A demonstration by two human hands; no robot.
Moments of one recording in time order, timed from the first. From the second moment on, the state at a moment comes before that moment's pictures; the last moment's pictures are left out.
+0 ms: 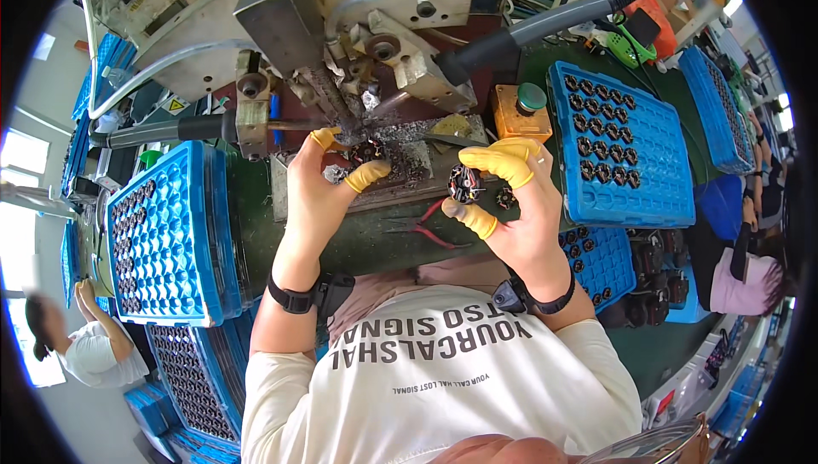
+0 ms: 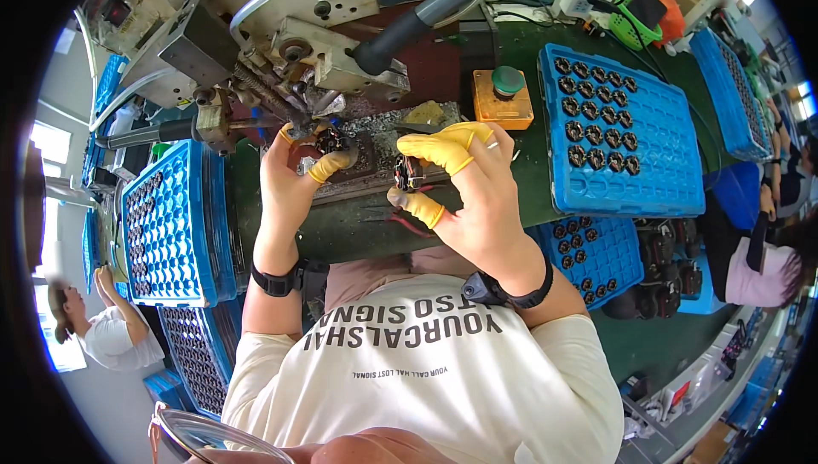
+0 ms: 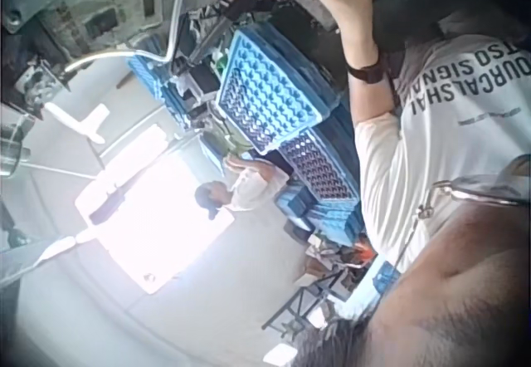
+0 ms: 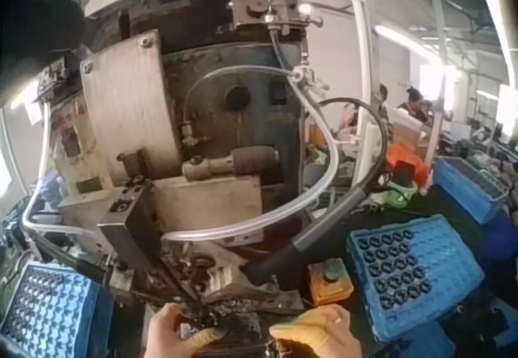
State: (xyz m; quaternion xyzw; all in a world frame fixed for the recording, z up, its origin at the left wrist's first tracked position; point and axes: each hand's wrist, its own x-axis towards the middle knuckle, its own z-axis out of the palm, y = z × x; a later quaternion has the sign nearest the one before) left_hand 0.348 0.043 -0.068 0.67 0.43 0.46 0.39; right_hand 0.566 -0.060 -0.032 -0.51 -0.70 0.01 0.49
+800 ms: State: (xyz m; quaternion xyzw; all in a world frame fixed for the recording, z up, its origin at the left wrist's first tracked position) left_hand 0.351 0.034 -0.070 0.80 0.33 0.49 0.07; right_hand 0.565 -0.035 -0.069 -0.44 -0.77 0.05 0.45
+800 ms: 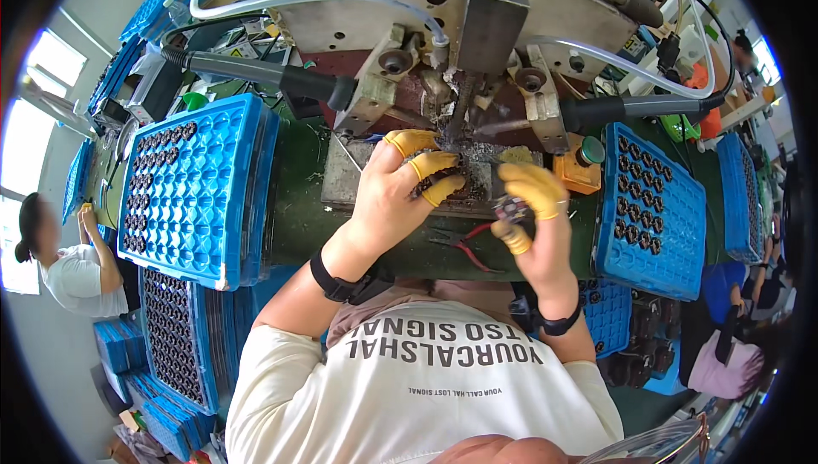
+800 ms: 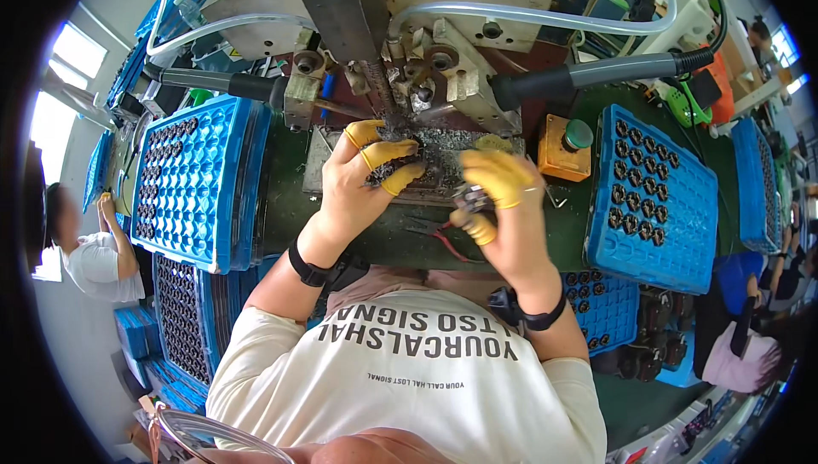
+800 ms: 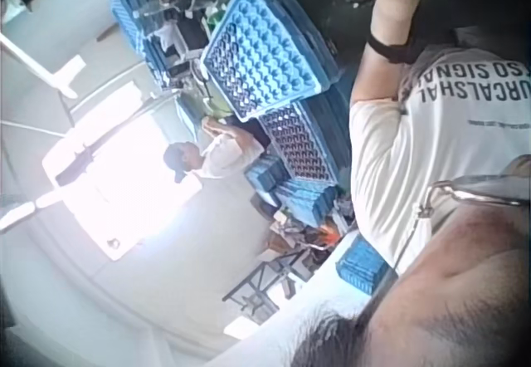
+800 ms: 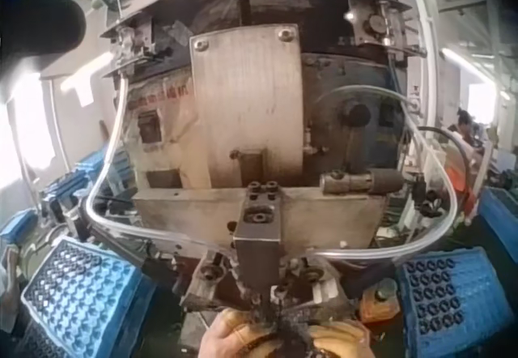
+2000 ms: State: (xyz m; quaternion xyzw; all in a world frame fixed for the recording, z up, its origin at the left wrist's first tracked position) left_hand 0.340 0.023 -0.070 0.71 0.39 0.54 0.23; right_hand 0.622 -0.016 -0.085 -0.61 -0.68 -0.10 0.40
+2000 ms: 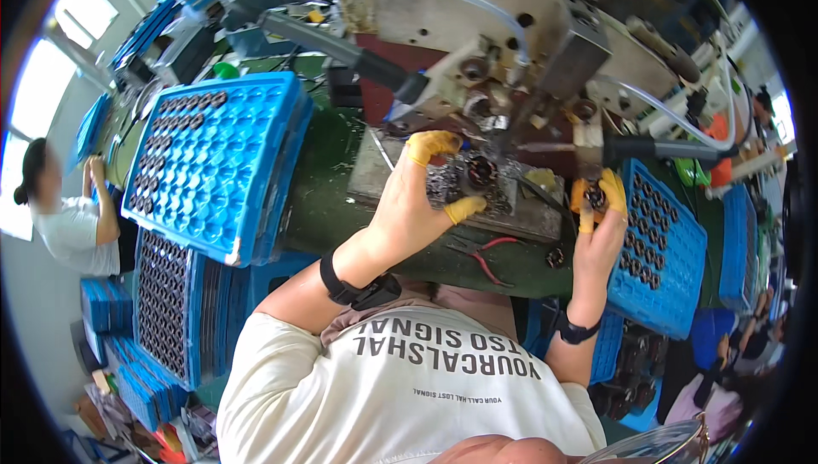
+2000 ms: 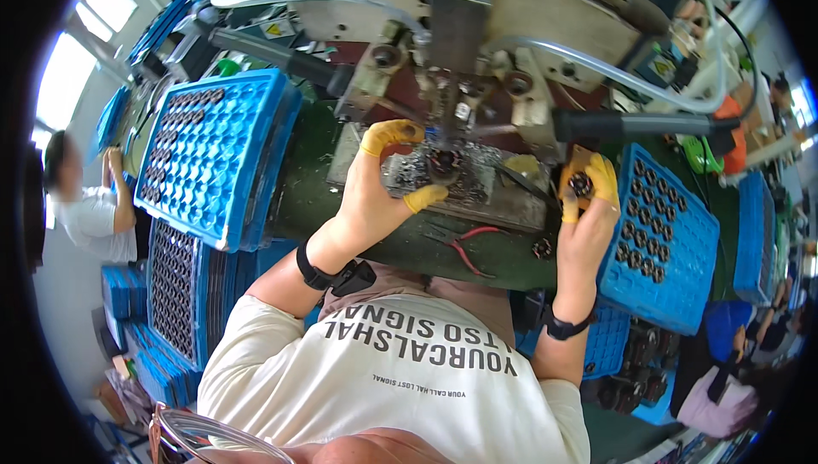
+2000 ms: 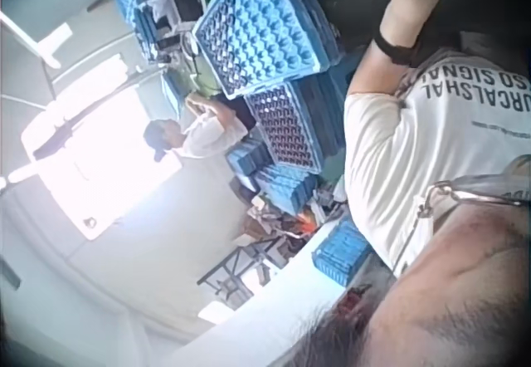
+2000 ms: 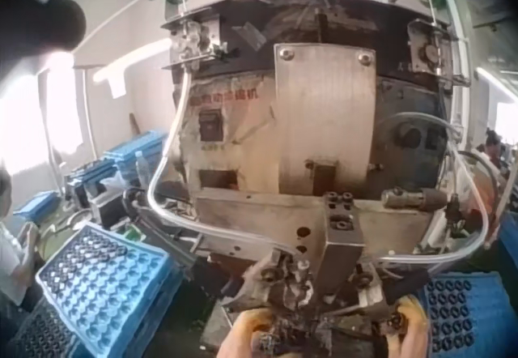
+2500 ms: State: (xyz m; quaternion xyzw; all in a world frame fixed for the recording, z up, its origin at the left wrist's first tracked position) left_hand -0.002 0.024 0.007 0.70 0.71 0.11 -0.02; right_hand 0.672 -0.048 -0.079 -0.60 -0.65 0.03 0.47
